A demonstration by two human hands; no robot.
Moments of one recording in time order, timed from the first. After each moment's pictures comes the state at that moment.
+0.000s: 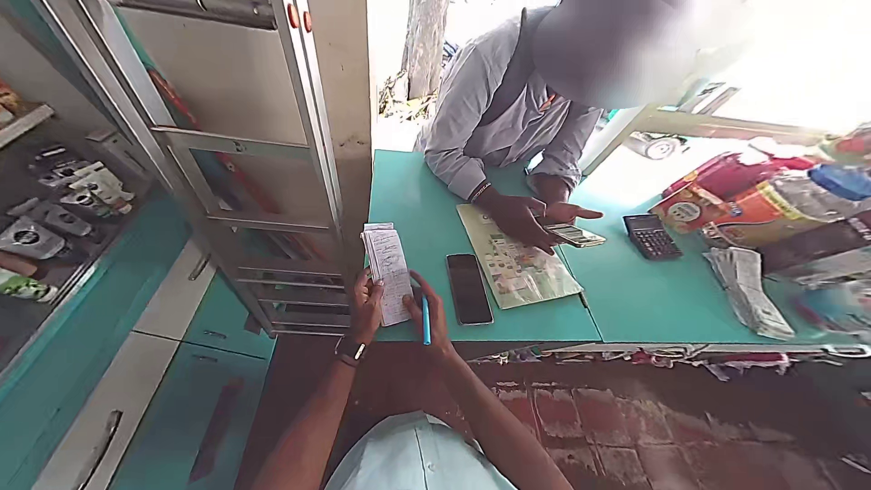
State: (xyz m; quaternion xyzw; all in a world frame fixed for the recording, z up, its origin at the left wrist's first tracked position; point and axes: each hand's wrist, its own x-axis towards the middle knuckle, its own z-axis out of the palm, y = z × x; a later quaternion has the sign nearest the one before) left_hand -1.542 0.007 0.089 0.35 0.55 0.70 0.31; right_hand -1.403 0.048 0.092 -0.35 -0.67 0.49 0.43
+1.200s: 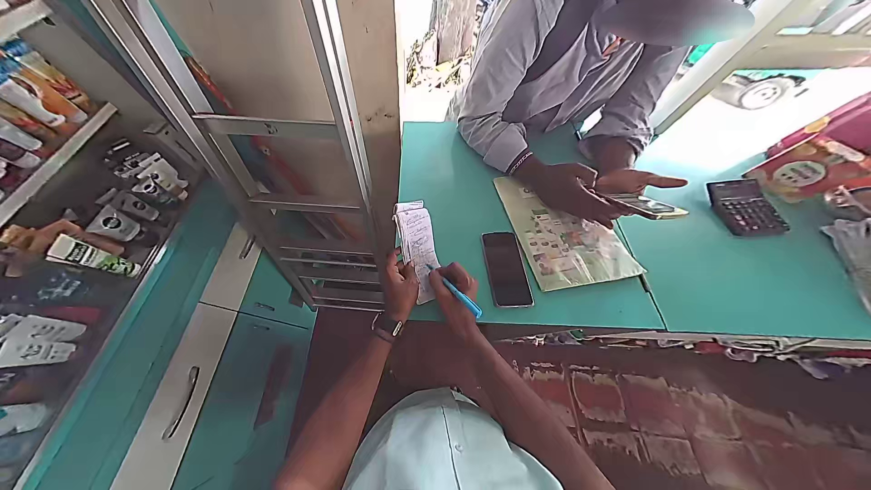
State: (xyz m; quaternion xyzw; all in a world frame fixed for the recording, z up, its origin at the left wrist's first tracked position) left_hand -1.546 0.008 0.084 0.35 0.70 0.59 0.22; right_hand -1.427 0.042 0.086 -0.36 -0.67 0.41 0.50
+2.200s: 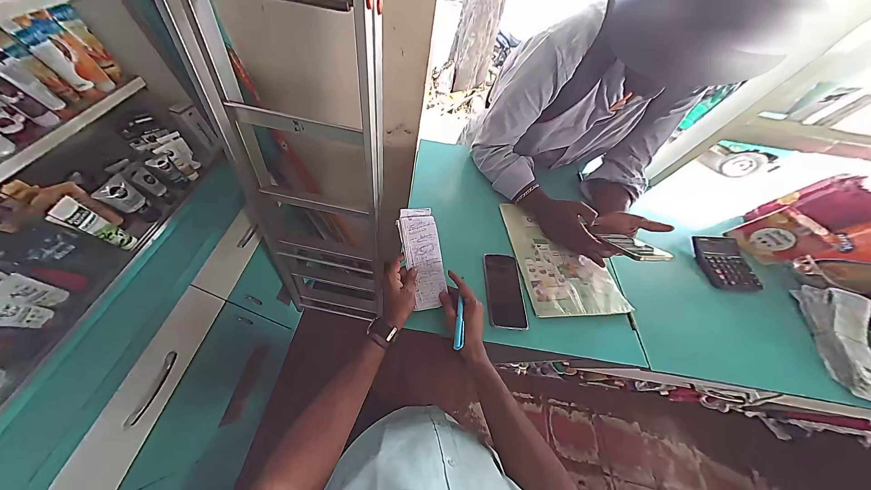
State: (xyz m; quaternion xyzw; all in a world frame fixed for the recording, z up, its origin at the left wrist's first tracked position) left_hand -1.551 0.007 0.084 0.35 0.60 0.67 0.25; right_hand -1.401 0.037 0.096 -0.41 -0.72 0.40 0.39
